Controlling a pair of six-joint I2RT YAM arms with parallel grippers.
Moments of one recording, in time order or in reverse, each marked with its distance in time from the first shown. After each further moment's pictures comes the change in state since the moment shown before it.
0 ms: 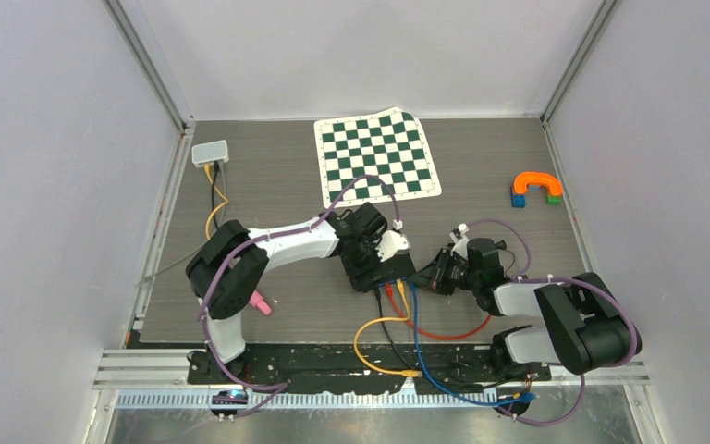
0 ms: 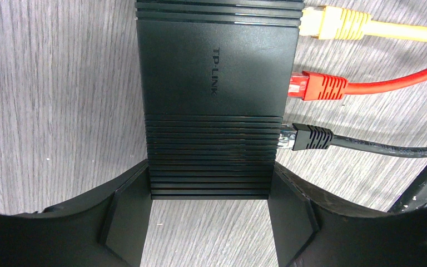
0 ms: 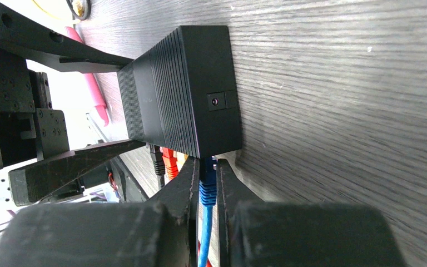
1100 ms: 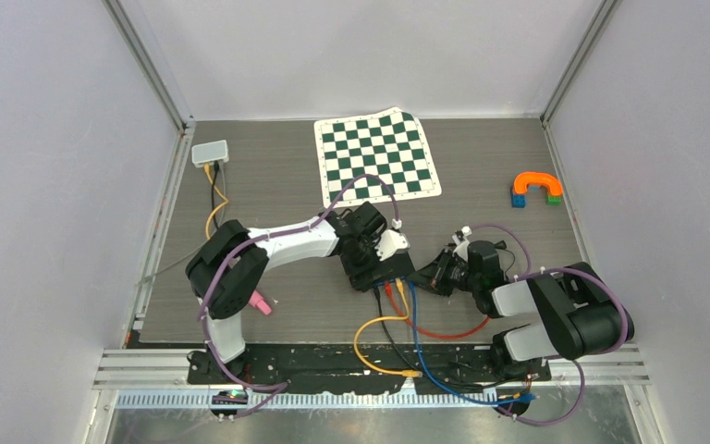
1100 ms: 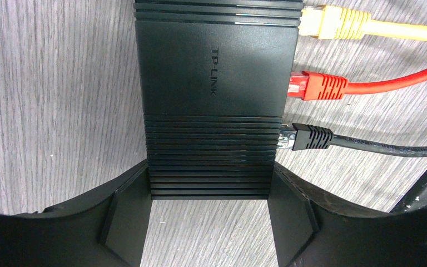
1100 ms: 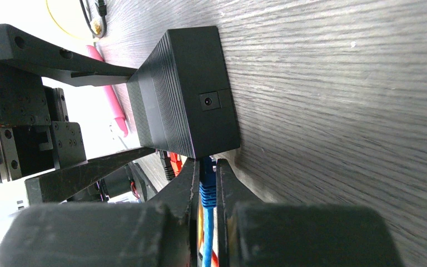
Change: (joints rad) left arm 0.003 0.001 0.002 -0.005 -0.005 -0.003; right arm -0.001 0.075 -0.035 0.161 0.009 0.148
